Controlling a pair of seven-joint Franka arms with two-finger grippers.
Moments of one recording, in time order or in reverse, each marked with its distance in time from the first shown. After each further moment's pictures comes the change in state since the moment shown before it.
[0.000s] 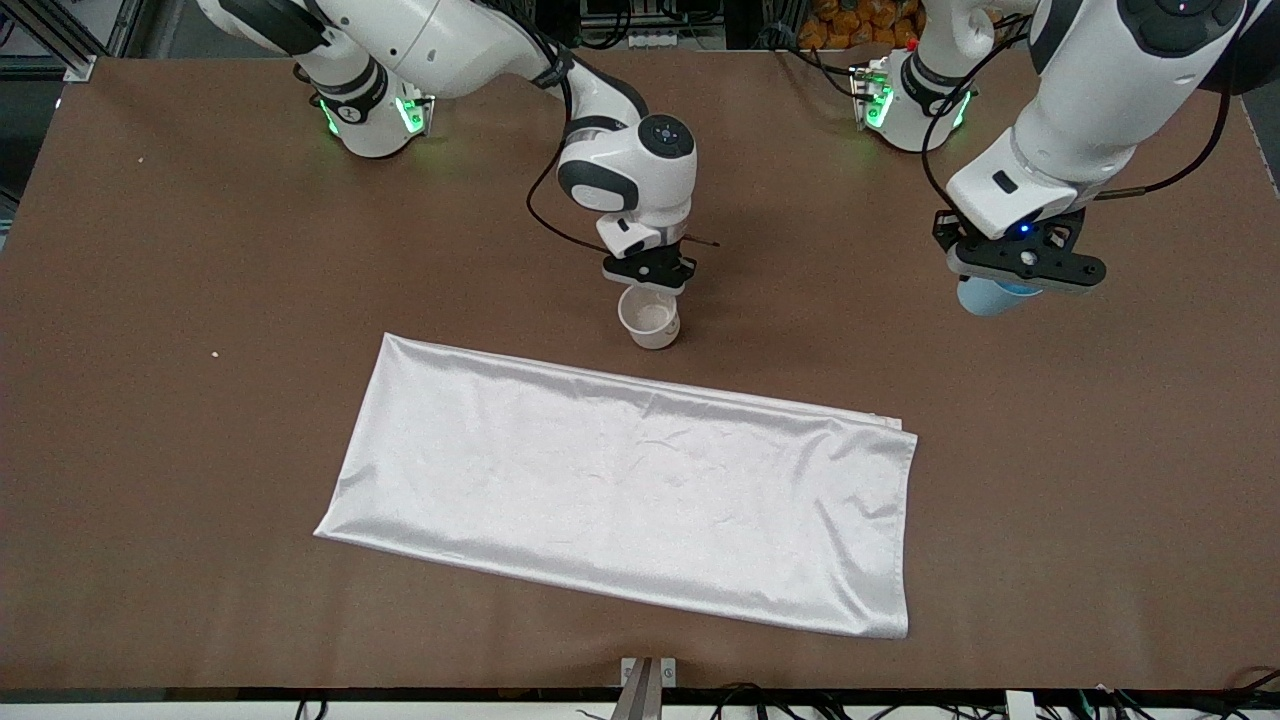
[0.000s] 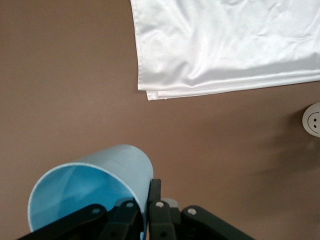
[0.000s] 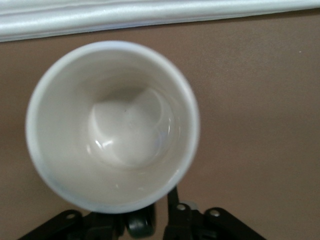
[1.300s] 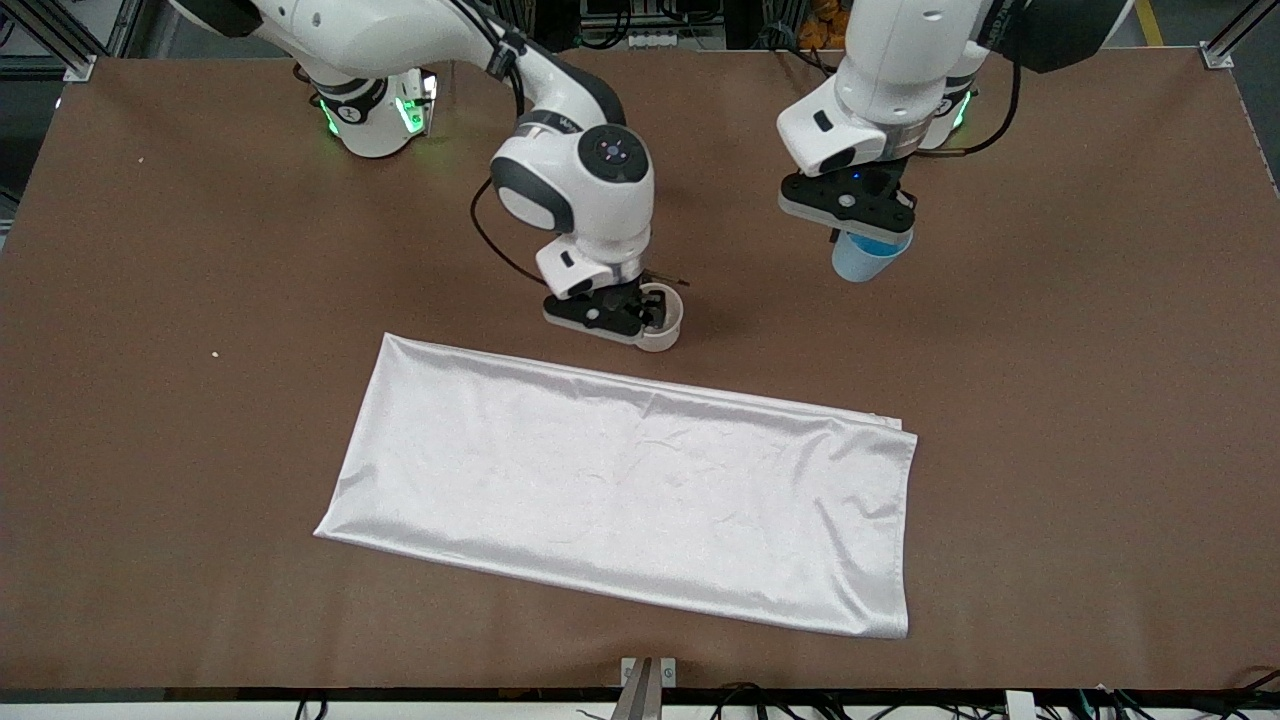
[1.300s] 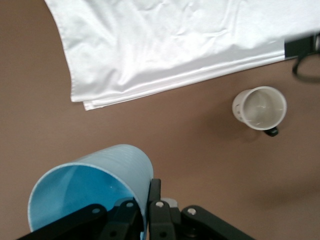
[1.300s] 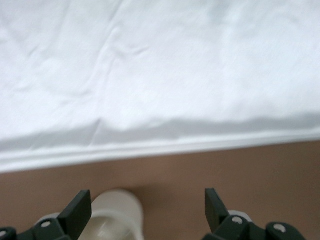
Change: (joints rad) left arm -0.022 0.050 -0.281 0.044 -0.007 0.009 -0.174; right arm -0.235 -0.106 0.038 0.187 0.124 -0.254 -0.400
